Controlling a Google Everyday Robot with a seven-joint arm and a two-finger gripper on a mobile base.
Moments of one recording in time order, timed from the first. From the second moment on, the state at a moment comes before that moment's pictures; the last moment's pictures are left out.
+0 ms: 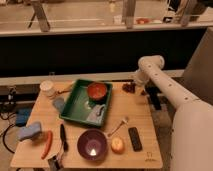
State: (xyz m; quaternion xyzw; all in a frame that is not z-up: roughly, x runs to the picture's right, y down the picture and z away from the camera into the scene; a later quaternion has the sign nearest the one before) arm 0.205 -0.011 0.940 -0.20 -0.10 -0.08 0.97
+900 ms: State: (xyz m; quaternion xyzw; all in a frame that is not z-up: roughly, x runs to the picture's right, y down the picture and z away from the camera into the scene) arm 0.210 -0.027 0.969 -0.17 -0.06 0.00 0.98
